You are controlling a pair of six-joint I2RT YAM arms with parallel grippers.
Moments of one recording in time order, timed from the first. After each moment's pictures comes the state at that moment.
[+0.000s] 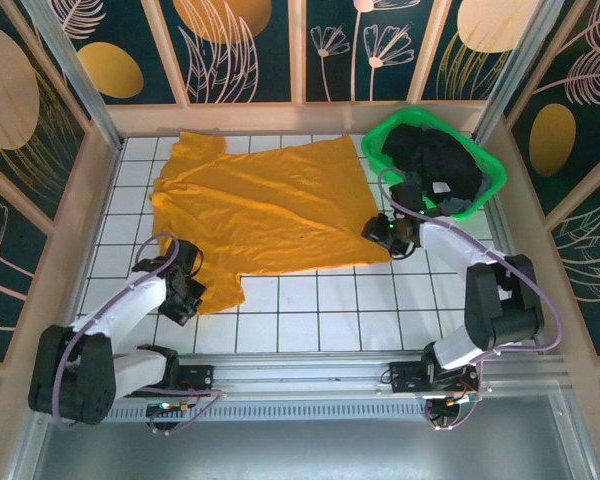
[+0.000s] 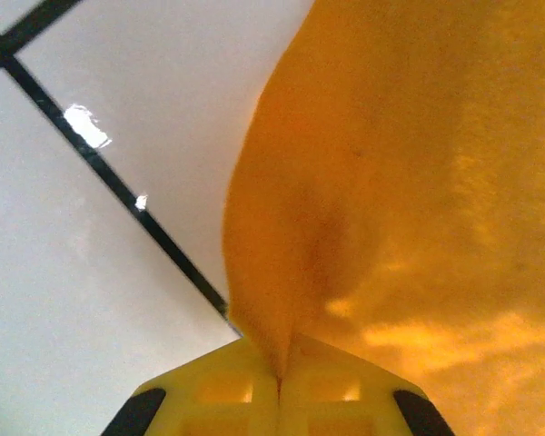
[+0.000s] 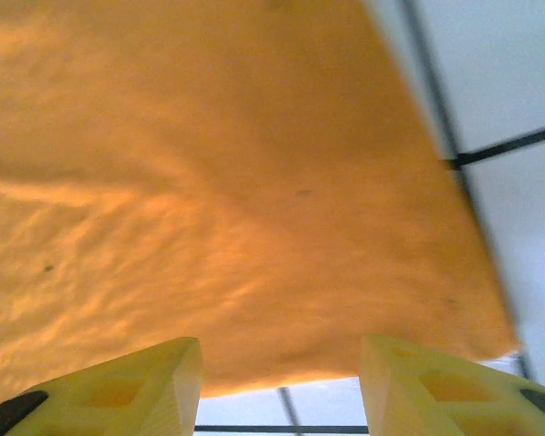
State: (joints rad) left arm -0.23 1.15 0.56 -0.86 -0.01 -1.27; right arm 0.25 1.51 0.92 -0.52 -0.20 0.69
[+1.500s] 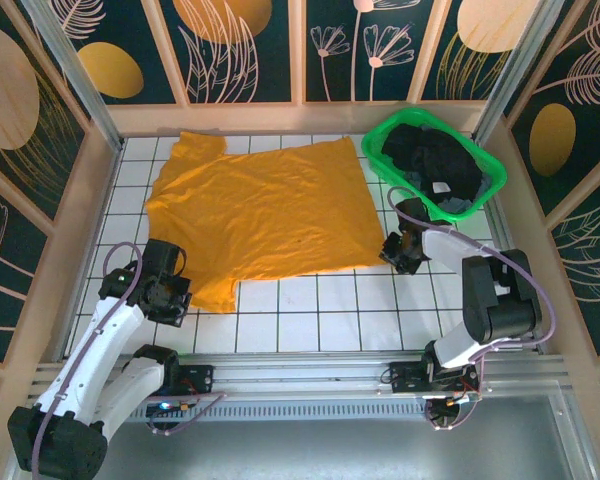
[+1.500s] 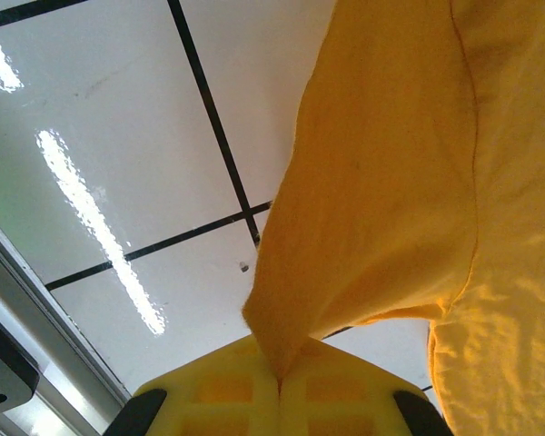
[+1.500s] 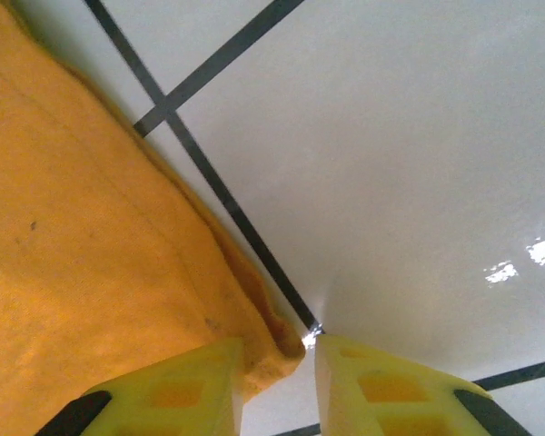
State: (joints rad) left arm -0.23 0.85 0.70 -1.14 0.04 -1.56; right arm 0.21 1.56 0.81 -0.53 -0.12 0.78
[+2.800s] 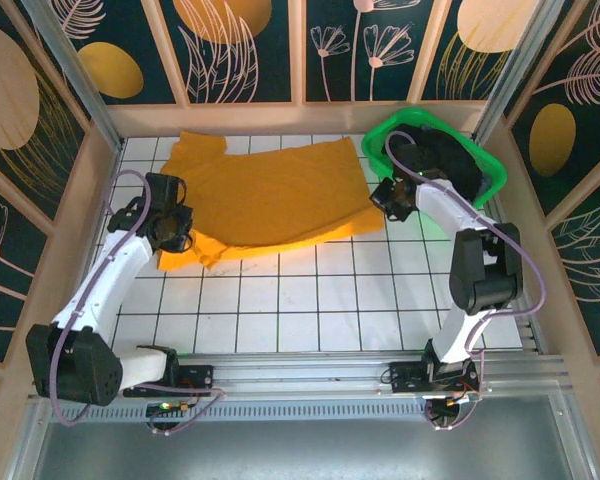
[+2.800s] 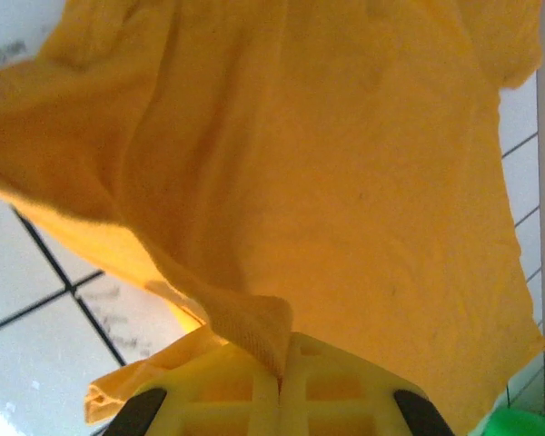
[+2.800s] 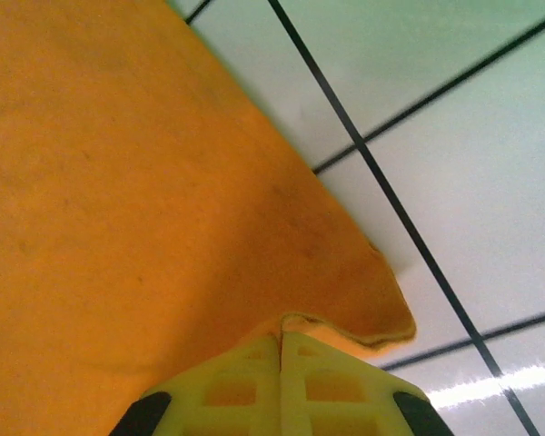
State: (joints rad) left arm -0.14 1.27 1.07 -0.79 -0.10 -1.39; right arm 0.21 1.77 1.33 -0.63 -0.11 0.81
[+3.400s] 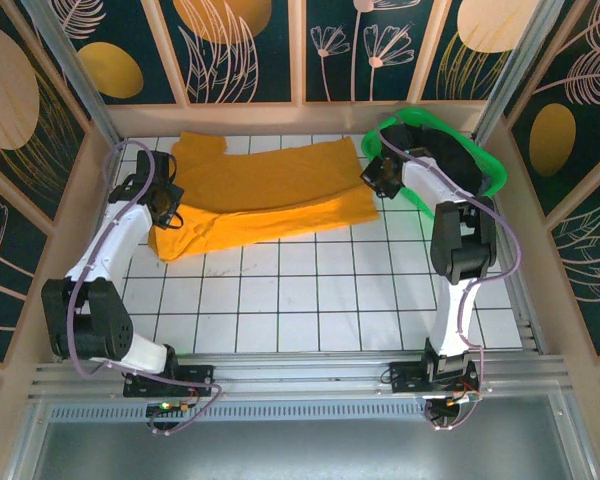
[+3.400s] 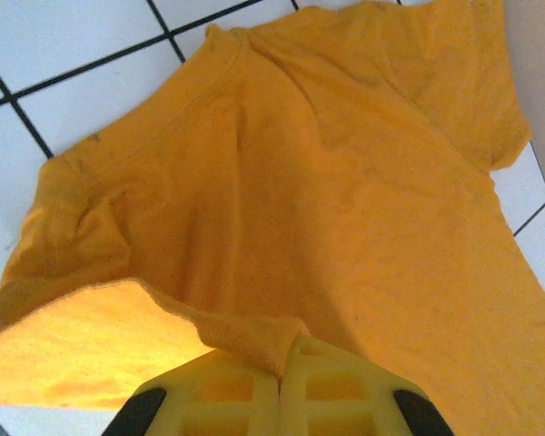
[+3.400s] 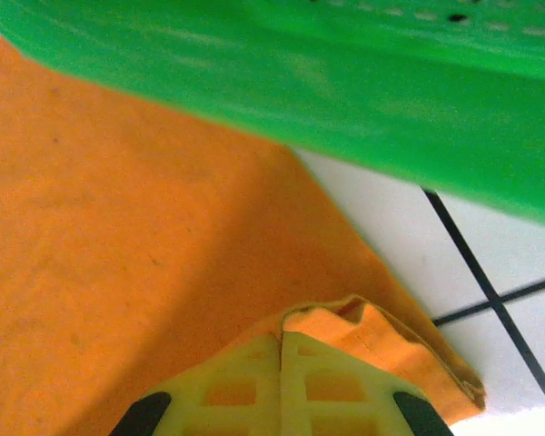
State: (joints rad) left arm -0.04 1.50 1.21 -0.68 -0.20 -1.12; right arm 0.21 2.05 1.65 -0.64 -0.11 0.81
